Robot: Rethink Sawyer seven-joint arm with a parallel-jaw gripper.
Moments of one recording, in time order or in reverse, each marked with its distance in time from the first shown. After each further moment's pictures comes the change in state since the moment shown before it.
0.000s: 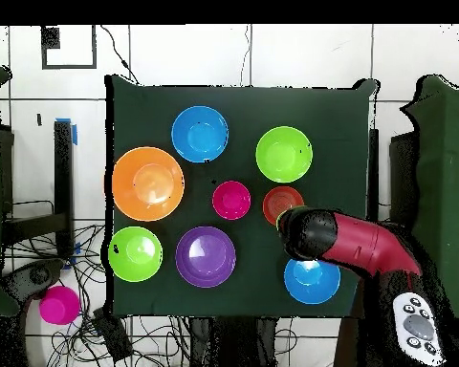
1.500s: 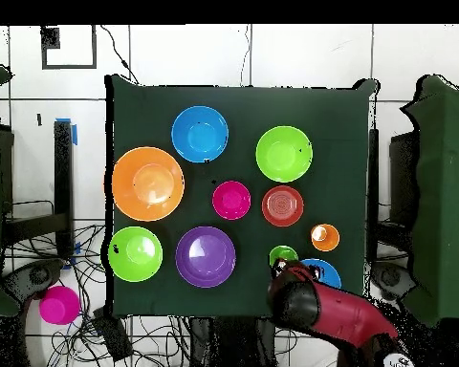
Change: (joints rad) arm -0.066 -0.068 -0.013 0.364 -0.074 -0.437 0.006
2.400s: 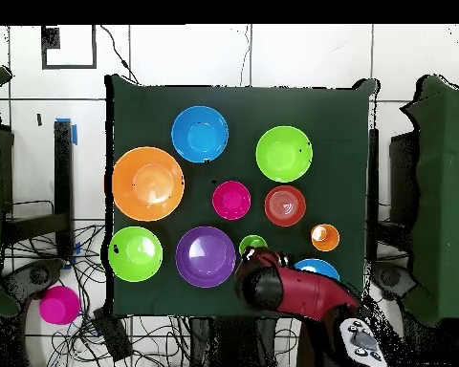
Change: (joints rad) arm 0.108 0.075 0.023 -0.029 0.057 -0.030 0.072
